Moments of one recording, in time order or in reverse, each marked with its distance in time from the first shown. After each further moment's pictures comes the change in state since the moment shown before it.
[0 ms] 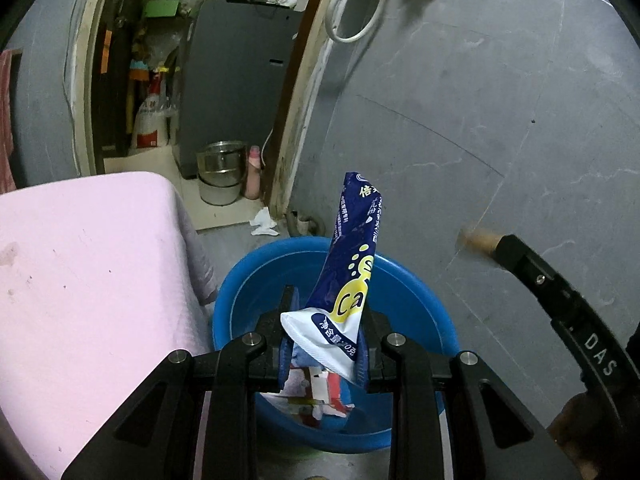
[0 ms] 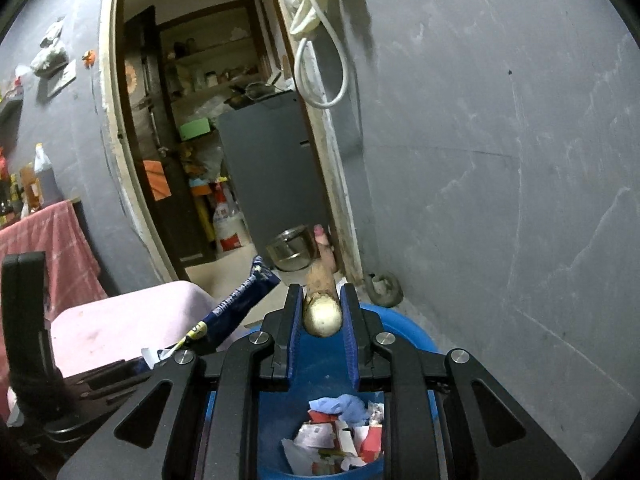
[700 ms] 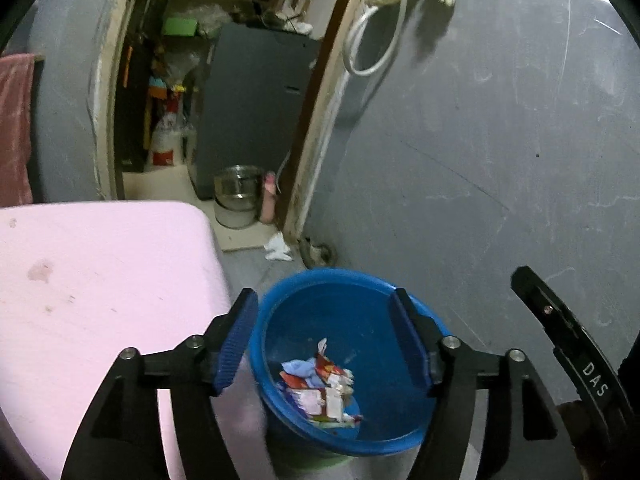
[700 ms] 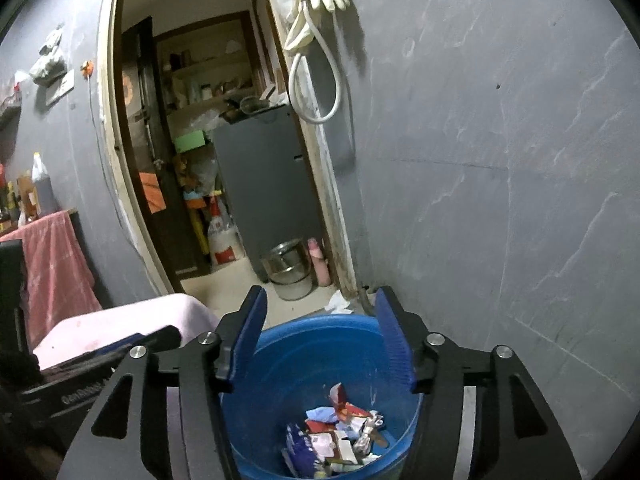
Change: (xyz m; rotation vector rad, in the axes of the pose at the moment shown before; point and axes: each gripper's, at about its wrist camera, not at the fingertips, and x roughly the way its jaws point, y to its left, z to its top) left arm -0.040 0.010 0.011 -0.020 -0.113 0.048; right arm -0.013 0.003 0.001 0.009 -0.064 -0.024
